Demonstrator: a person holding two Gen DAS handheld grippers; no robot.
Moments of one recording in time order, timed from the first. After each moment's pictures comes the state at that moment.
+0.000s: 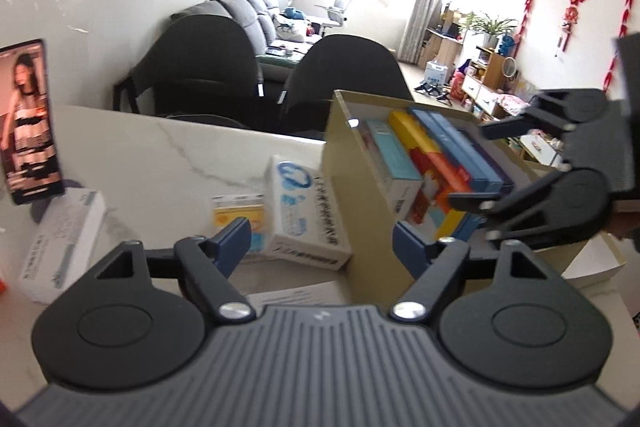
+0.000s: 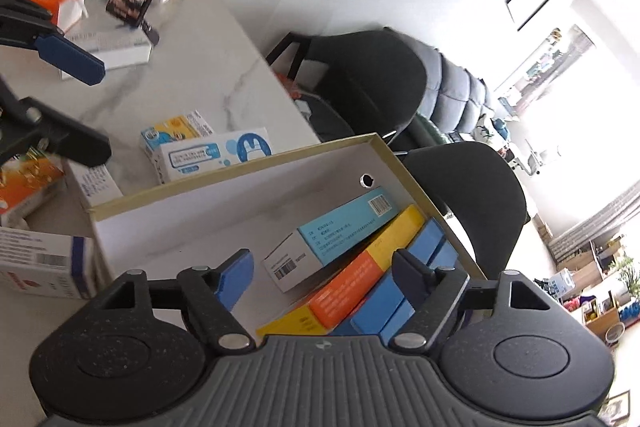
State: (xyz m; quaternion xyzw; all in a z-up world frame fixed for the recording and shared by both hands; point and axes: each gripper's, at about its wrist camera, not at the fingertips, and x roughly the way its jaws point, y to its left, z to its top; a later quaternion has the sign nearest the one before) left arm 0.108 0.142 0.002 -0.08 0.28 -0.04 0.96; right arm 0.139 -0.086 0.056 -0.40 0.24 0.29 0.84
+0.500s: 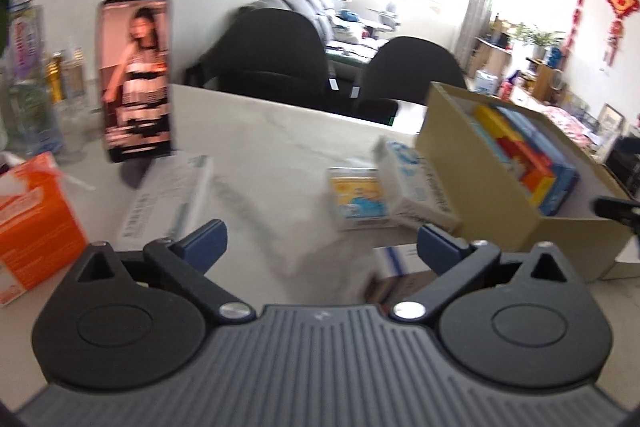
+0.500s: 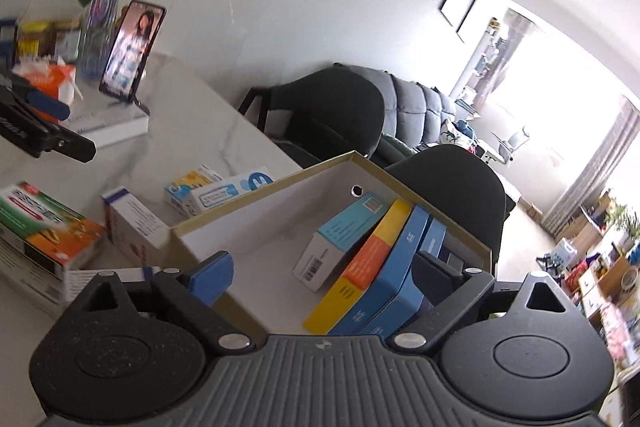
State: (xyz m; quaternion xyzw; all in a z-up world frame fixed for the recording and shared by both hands) left arm 0.069 0.219 -0.021 -0.09 0.28 0.04 0.96; right arm 0.066 -0.119 0.063 -0.27 0.20 0.26 0.91
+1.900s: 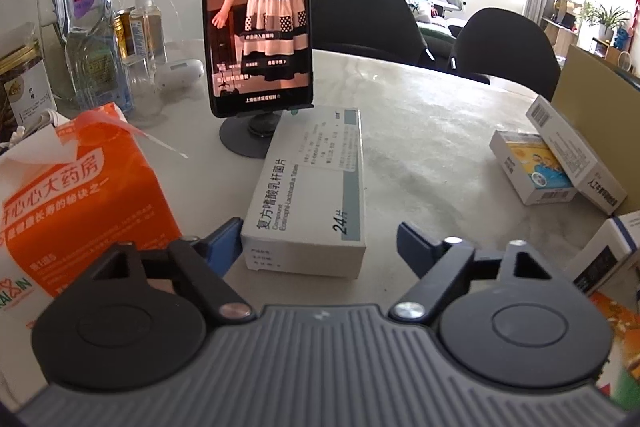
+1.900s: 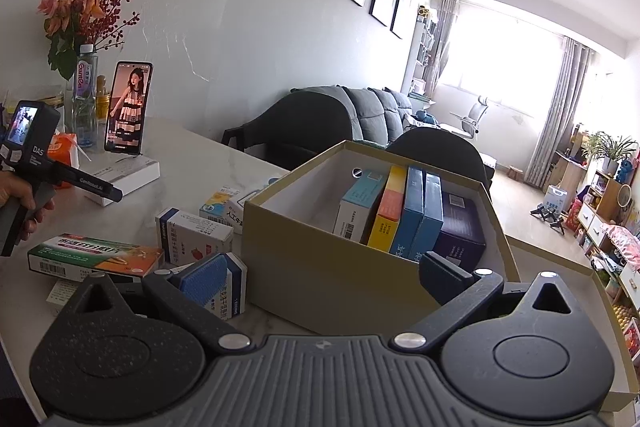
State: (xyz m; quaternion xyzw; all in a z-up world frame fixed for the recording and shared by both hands) left arm 0.097 0.298 -0.083 -0.06 0.32 0.13 0.94; right arm -0.023 -0.136 0.034 -0.14 0.18 0.21 0.95
